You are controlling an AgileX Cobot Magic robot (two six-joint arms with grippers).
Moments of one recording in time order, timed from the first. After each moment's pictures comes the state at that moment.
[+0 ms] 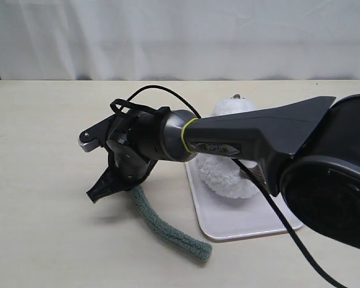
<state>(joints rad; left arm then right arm) -0.01 0.00 0.00 -0.03 0.34 0.08 0.84 2.33 -1.69 -0.33 0.66 0.38</state>
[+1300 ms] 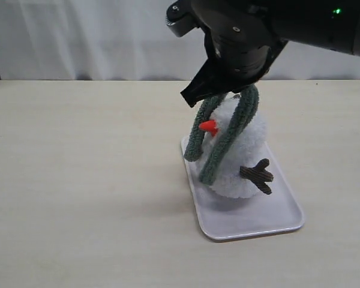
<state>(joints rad) -0.01 0.00 0.00 -0.03 0.34 0.08 0.77 1.73 -1.55 -0.71 1.21 0.51</state>
